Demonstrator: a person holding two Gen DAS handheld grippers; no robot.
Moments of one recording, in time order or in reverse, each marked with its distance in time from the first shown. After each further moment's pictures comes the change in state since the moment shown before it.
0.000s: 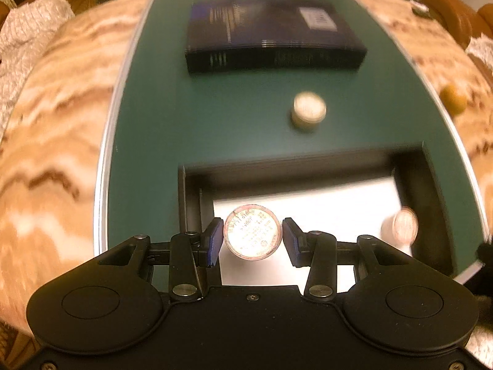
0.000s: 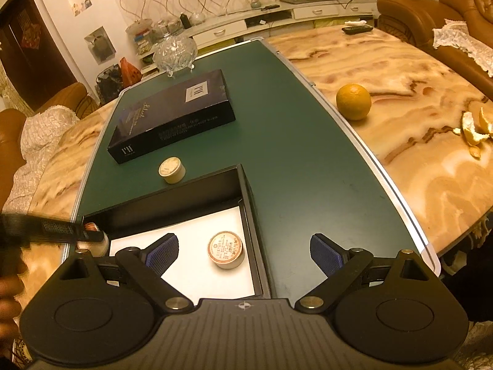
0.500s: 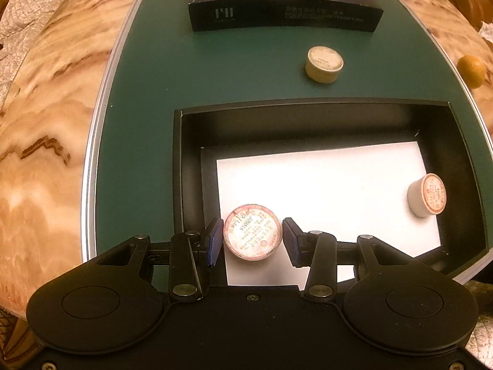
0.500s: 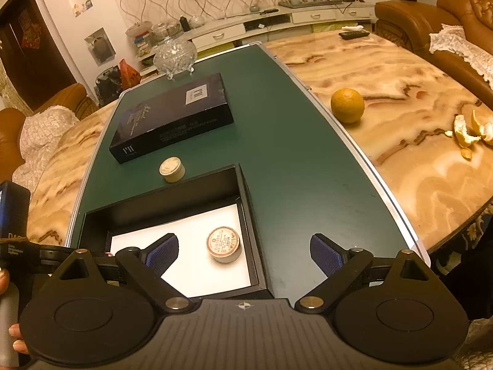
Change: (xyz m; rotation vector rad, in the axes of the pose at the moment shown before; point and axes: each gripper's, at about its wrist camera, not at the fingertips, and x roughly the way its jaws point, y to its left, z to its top) left arm 0.029 0.005 -0.016 -0.006 0.049 0.026; right arm -0.013 0.002 -0.005 -0.010 -0.012 -0.013
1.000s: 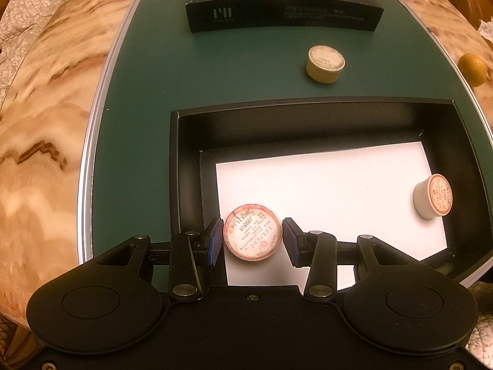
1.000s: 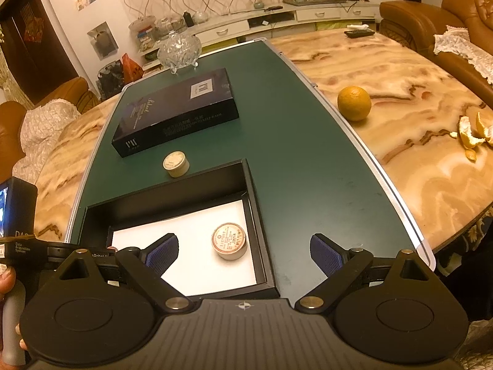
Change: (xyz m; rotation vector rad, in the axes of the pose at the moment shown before) left arm 0.006 -0.002 0.000 0.016 -0.018 0.006; right arm 0.004 0.007 -0.002 -0.017 0.013 -0.002
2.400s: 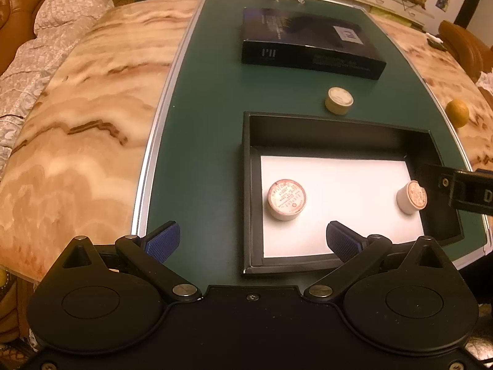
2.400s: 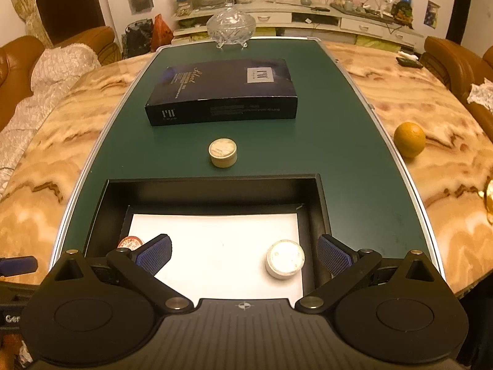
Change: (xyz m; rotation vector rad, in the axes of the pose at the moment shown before) left arm -0.080 0.041 -0.060 -0.133 -0.160 -0.011; right arm 0.039 0.097 0.014 -0.251 0.058 -0.045
